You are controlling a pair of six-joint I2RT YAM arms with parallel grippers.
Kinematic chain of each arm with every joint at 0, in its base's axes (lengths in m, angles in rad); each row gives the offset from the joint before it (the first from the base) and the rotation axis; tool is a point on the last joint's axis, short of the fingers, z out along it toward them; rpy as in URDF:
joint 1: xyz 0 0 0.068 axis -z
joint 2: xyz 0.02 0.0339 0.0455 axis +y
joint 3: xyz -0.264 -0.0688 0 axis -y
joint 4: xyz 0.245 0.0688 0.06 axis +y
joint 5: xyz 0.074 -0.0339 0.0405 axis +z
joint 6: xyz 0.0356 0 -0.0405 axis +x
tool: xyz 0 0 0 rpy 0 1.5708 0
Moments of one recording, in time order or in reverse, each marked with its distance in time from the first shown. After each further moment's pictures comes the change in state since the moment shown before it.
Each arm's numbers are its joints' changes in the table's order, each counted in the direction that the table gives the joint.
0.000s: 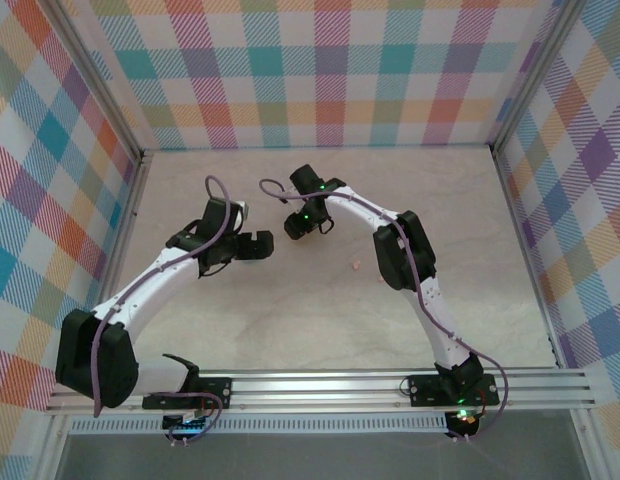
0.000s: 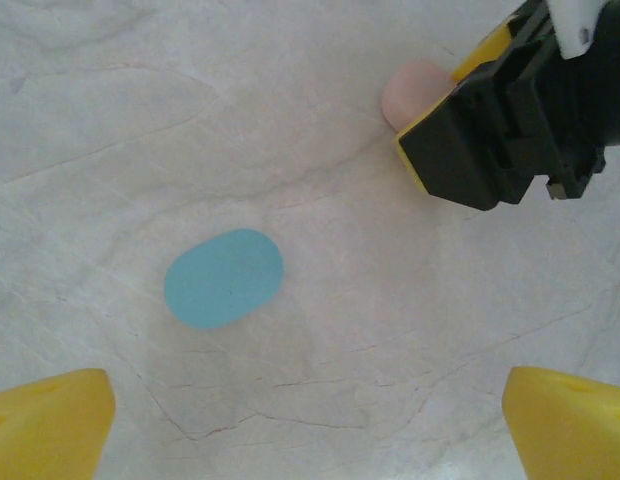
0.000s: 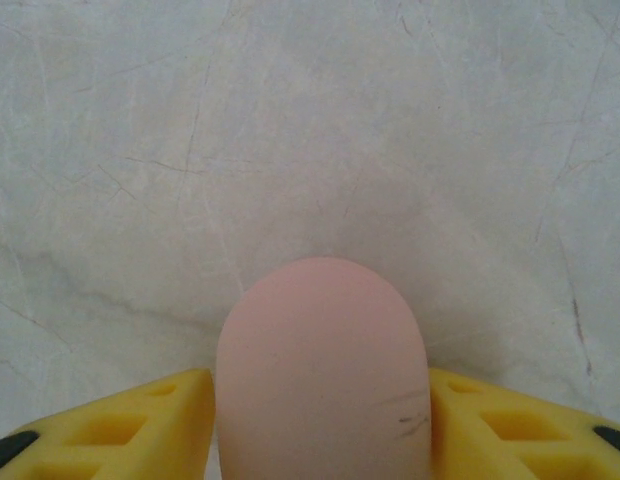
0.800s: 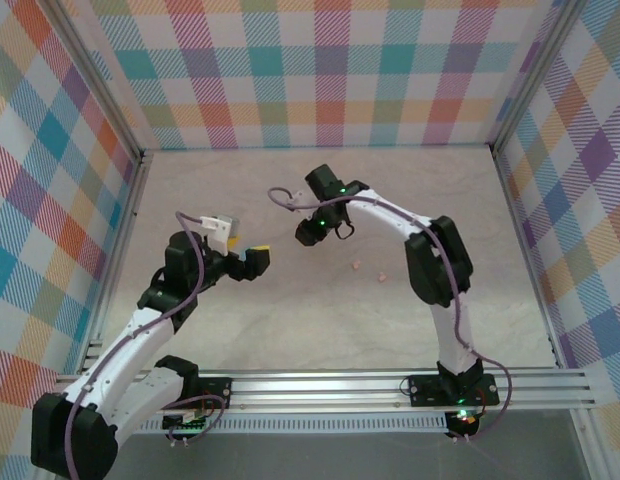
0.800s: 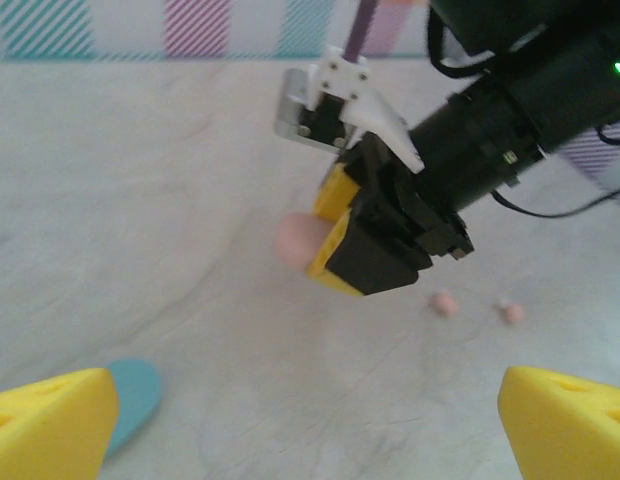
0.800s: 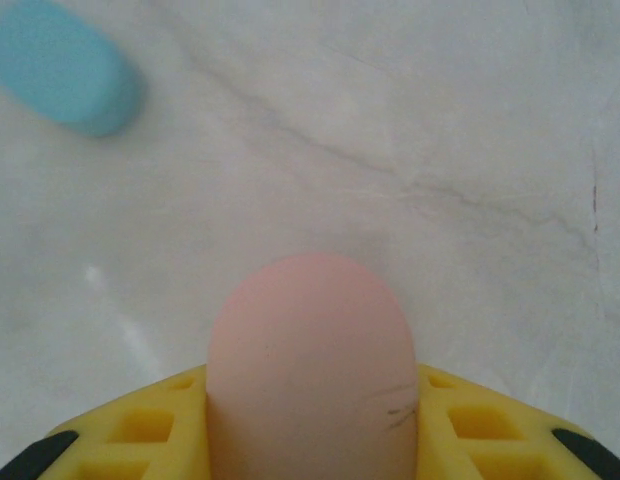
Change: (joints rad) left arm -0.068 -0.434 -0.385 -0.484 -0.374 0.196; right arm 0.000 -0.381 -0.375 -0.049 0.135 -0.213
